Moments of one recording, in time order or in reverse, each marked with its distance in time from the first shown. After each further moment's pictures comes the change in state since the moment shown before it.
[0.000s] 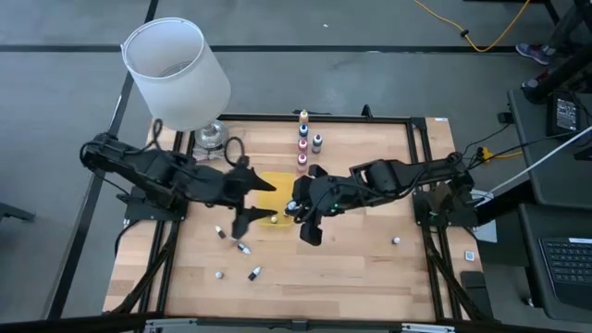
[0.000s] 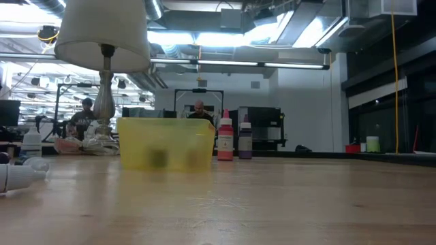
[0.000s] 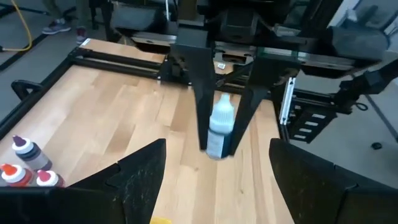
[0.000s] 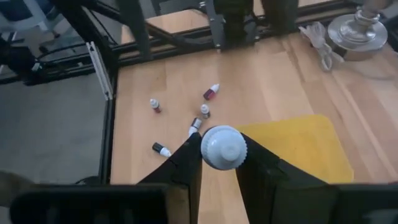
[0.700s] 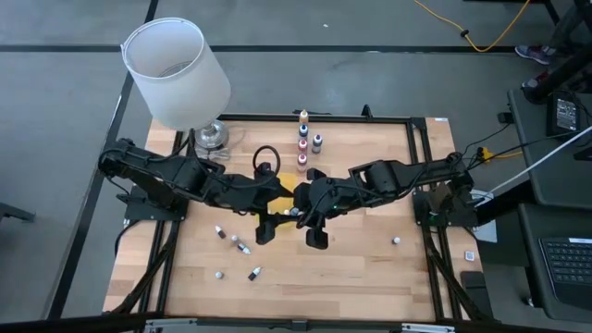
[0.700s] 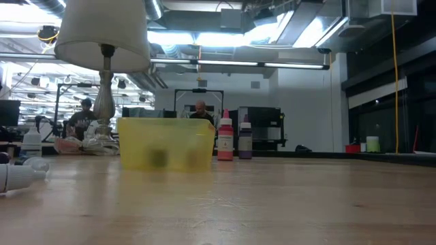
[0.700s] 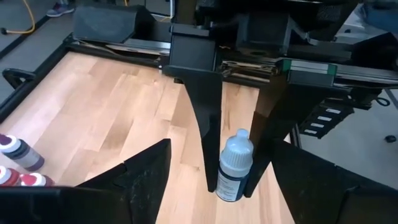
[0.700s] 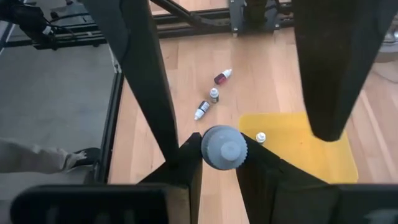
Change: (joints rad) left arm 0.029 0.184 0.144 -0.040 0.034 -0.021; right arm -0.003 0.001 0.000 -0.040 -0.070 -0.086
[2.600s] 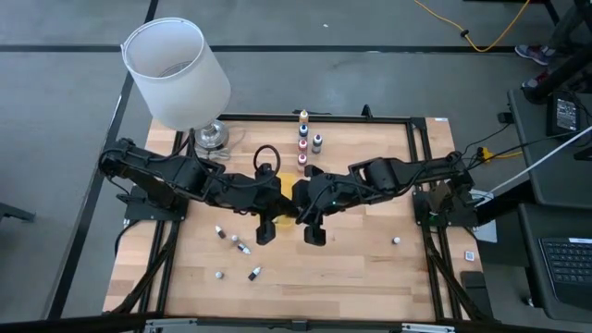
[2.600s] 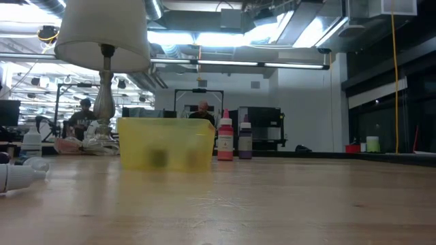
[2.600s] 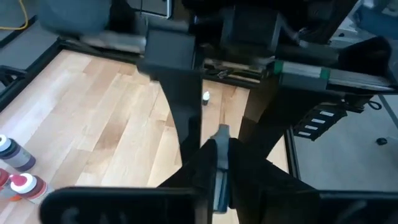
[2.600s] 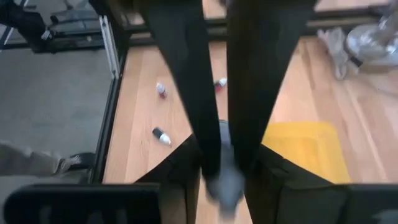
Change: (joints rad) left arm -0.001 0.000 -0.001 0.014 0.023 -0.018; right arm -0.019 0.000 0.000 0.030 0.014 -0.045
